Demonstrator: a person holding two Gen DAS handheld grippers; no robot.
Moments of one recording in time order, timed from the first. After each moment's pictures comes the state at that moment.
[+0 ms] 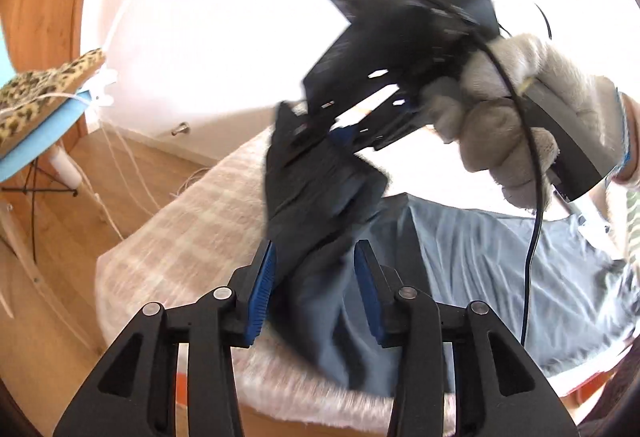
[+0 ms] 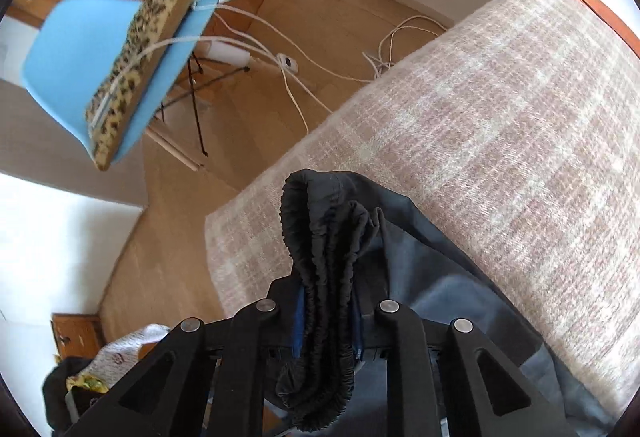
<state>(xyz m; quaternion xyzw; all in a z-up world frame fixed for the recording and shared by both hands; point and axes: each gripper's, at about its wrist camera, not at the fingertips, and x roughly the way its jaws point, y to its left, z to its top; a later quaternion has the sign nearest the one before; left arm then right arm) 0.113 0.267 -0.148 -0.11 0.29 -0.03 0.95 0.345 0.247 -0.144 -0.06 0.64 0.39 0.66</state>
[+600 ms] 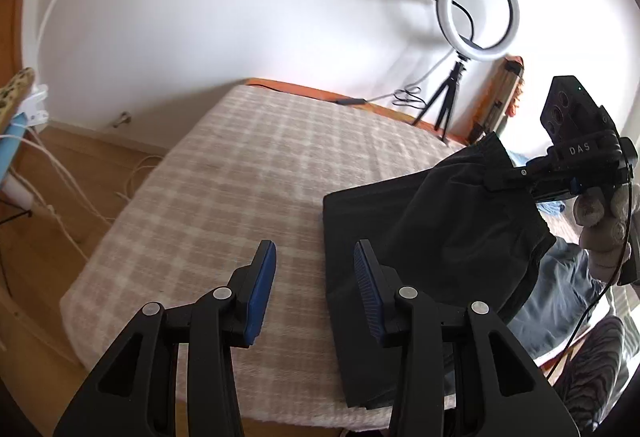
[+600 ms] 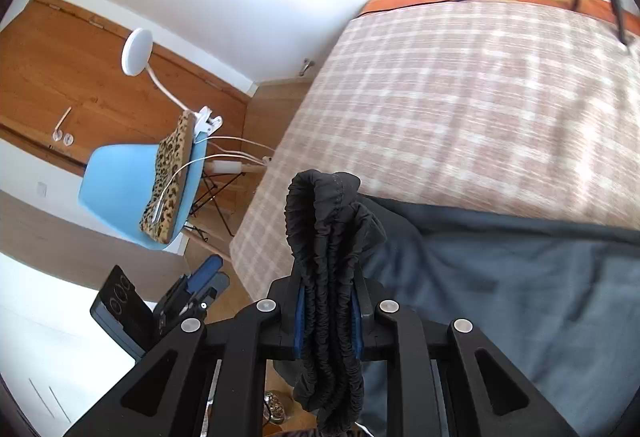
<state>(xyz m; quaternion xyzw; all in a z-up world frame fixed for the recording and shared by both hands) 0.161 0.218 -0.109 -0.09 0.37 -0.15 0.92 0.285 -0.018 -0.074 0.17 0.57 0.31 0.74</state>
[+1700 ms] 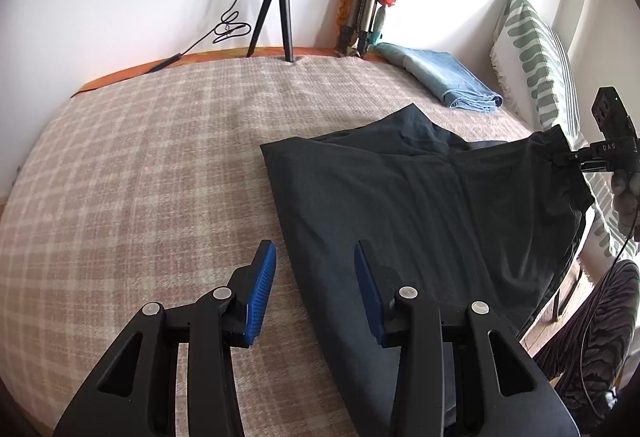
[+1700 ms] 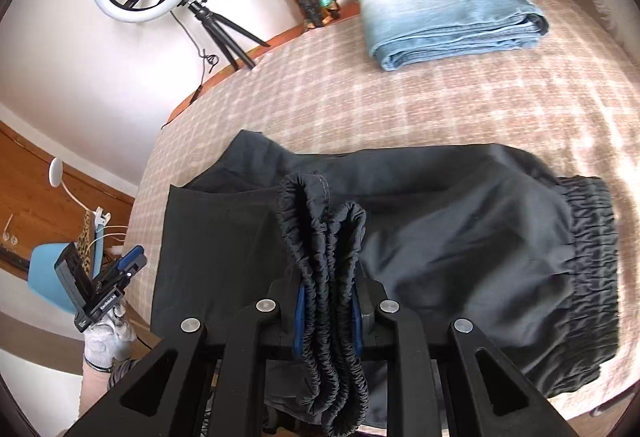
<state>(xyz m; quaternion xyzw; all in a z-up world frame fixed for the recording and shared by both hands) 0.162 -0.016 -0.129 0.04 0.41 -0.28 0.87 0.113 -0.422 -0.079 0.23 0.52 0.06 0.82</state>
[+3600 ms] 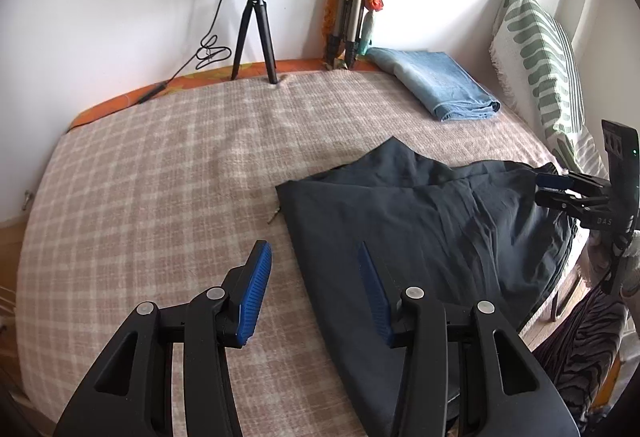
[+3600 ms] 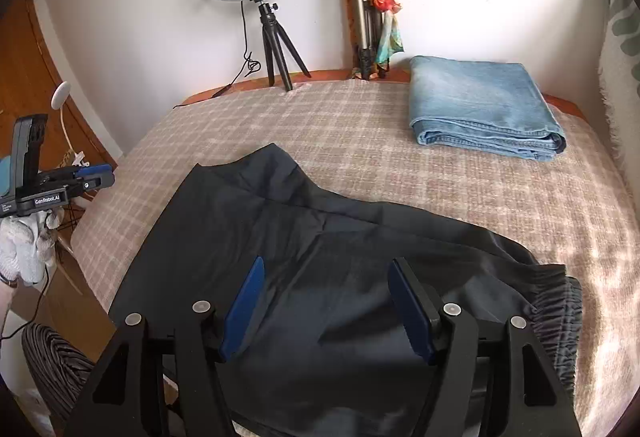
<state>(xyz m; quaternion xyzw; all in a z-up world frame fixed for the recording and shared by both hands) 0.177 -0.065 -0.079 0.07 0.43 -0.27 0.86 0.108 -0.364 -0.065 0.05 0.43 0.09 0.90</state>
